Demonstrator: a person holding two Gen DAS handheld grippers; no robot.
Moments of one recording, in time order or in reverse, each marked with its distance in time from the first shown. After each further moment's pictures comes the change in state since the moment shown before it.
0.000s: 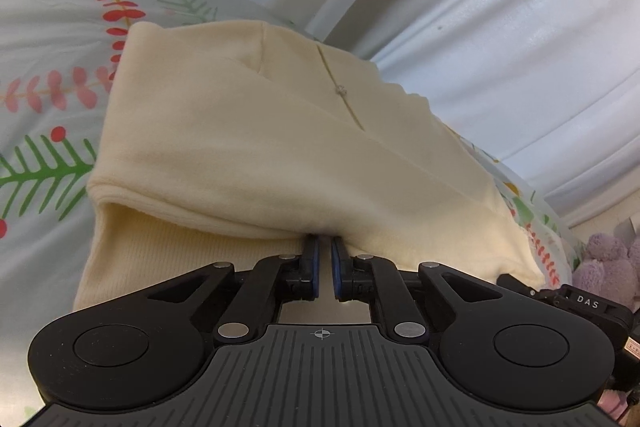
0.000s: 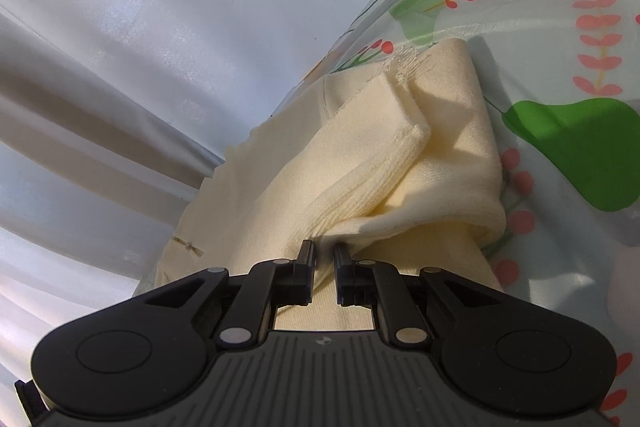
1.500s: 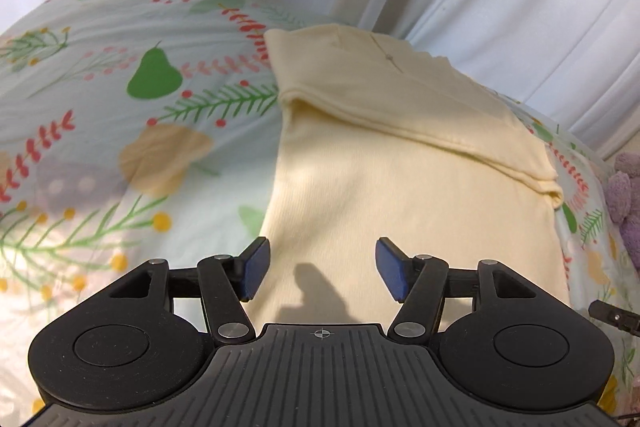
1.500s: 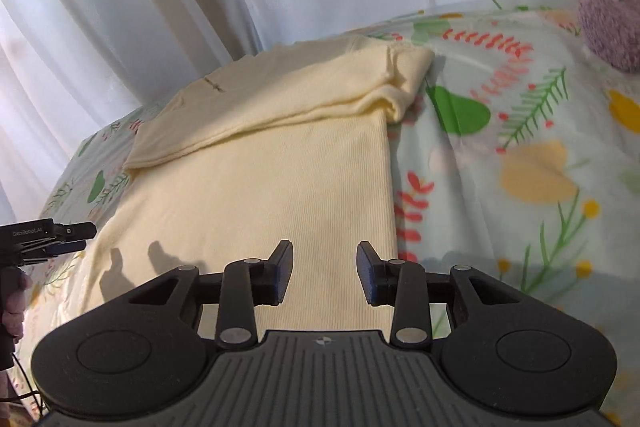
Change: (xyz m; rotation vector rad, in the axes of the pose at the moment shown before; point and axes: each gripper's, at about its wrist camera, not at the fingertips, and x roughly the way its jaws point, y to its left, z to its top) left arm -0.156 0.017 -0.102 0.119 -0.014 0.222; right arm -0.177 -0.018 -0.092 -0.469 0.124 -0.125
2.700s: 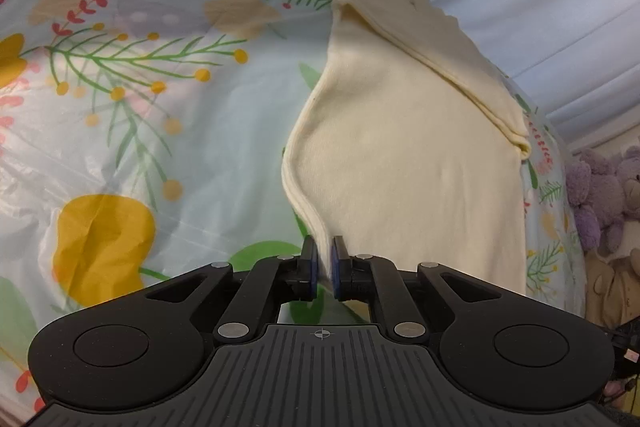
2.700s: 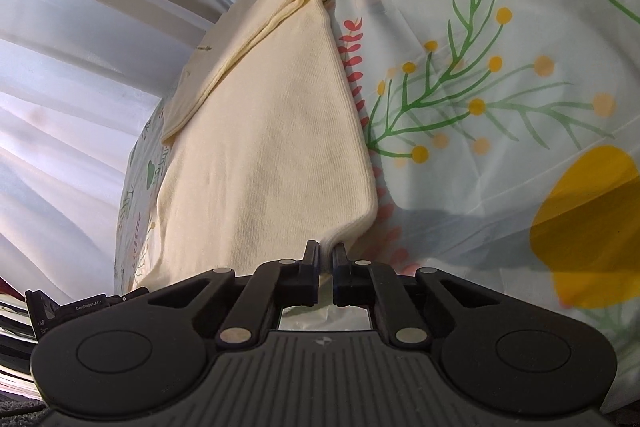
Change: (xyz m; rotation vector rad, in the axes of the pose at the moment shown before) left arm -0.058 0.047 -0.061 -0.194 0.145 -0.138; right arm -0.037 -0.062 -0.068 0.350 0.163 0.217
